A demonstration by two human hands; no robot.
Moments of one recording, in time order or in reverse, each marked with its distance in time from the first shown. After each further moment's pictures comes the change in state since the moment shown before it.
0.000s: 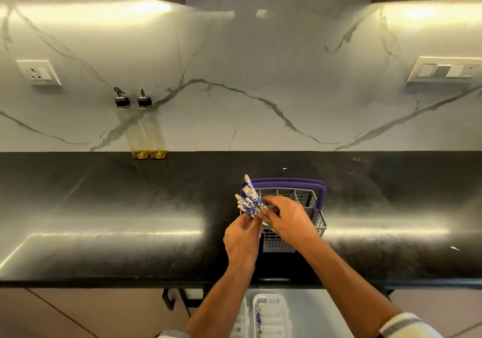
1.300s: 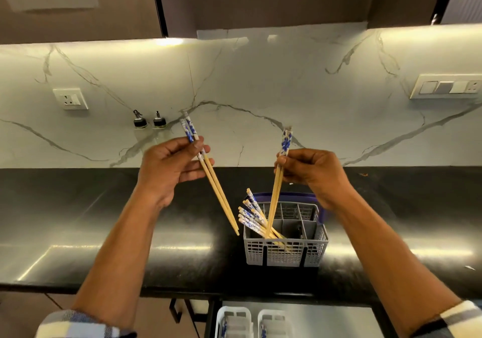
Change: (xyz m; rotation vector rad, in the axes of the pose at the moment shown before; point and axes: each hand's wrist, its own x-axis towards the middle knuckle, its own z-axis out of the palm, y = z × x) left_hand -0.019 0.212 -0.116 -0.109 -0.125 0.403; right_hand 0.004 -0.060 -0.123 0.844 0.064 -0.111
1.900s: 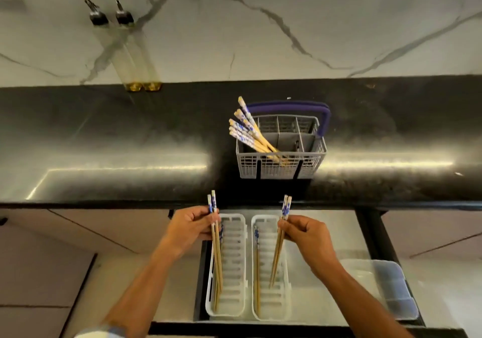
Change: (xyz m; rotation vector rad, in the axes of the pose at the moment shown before) left_hand -0.147 -0.246 -0.041 0.217 -0.141 -0.648; right_hand -0.193 0.220 0.017 -0.132 0.195 0.598
